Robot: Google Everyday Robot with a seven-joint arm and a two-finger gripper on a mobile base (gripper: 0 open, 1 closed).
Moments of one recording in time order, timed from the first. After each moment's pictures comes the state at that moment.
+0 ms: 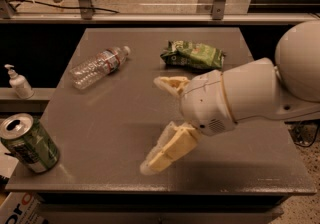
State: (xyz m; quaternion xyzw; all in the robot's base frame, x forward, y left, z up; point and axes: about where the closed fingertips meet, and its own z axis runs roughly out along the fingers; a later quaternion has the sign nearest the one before) arm 0.384 0.013 0.902 -0.60 0.64 0.29 0.38
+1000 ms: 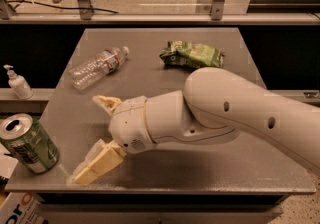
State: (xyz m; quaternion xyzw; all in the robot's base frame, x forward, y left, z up) arm 0.378 0.145 0.862 -0.58 0.58 0.38 0.41
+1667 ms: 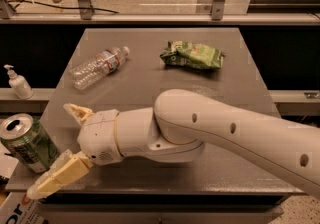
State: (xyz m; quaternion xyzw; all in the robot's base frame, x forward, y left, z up) arm 0.364 0.206 0.859 -0.55 0.55 0.45 0.44
